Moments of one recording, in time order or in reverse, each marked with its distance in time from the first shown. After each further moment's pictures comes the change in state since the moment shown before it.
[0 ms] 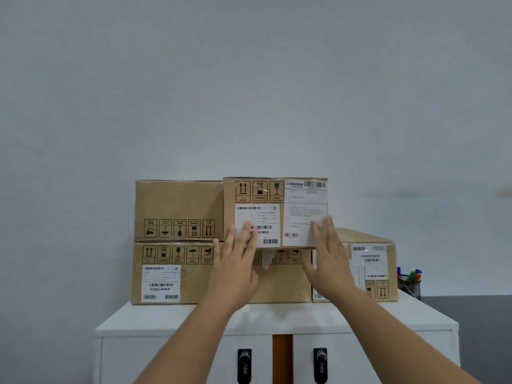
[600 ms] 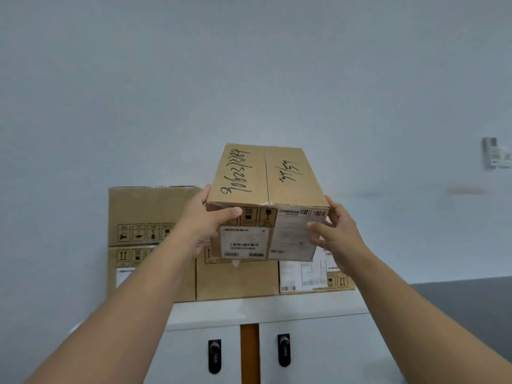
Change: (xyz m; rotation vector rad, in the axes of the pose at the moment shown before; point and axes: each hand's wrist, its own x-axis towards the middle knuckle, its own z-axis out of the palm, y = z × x) left_hand 0.022 0.045 -0.132 -1.400 -0.020 -0.293; right_hand -0.016 0.011 -0.142 1.234 0.016 0.248
